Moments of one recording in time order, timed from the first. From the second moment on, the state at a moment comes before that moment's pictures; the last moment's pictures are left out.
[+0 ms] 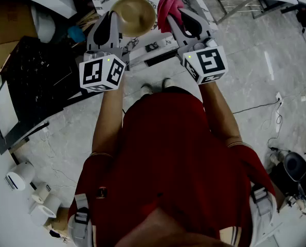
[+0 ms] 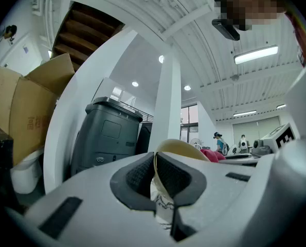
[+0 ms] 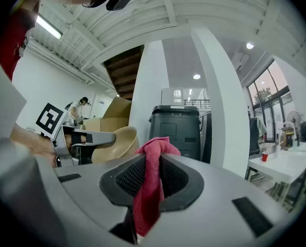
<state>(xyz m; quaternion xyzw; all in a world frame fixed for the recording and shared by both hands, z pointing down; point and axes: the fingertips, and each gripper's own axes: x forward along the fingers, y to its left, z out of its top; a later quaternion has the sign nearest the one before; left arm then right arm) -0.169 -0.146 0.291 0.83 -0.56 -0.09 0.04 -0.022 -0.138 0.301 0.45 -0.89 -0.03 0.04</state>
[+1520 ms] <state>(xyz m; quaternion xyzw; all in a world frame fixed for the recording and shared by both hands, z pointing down) -0.189 -0.152 0.301 0.81 -0.50 -0.24 0.18 -0.032 -0.117 0.282 0.35 -0.93 -0.05 -0.02</state>
